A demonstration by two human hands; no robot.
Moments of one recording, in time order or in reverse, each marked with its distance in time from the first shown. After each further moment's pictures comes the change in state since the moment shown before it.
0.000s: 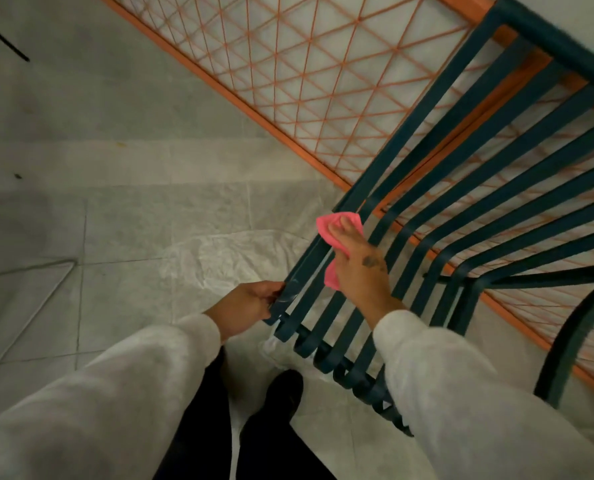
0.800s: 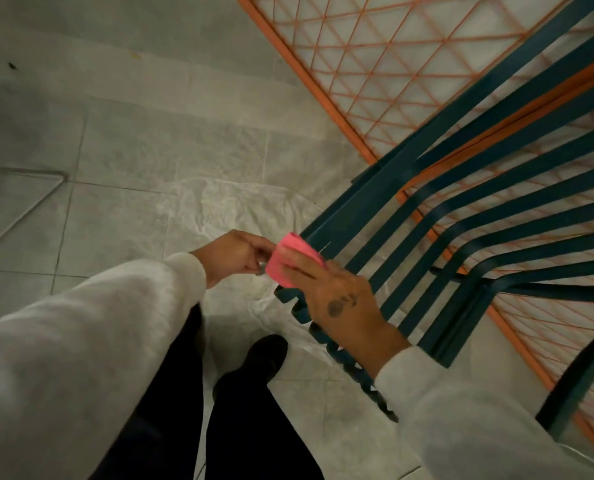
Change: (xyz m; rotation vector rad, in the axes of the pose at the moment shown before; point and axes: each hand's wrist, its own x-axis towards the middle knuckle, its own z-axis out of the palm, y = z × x) left_hand 0.033 -0.084 -0.029 -0.165 0.074 -0.056; right_hand -0.078 0.014 0.061 -0.566 -0.357 -0.705
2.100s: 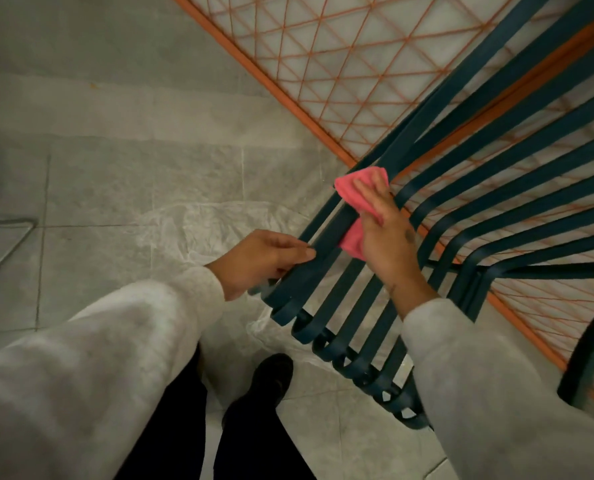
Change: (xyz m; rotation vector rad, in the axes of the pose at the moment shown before) left_hand 0.018 0.061 0.022 -0.093 -0.137 0.112; right_hand 0.051 0.064 -0.062 0.817 0.387 0.803
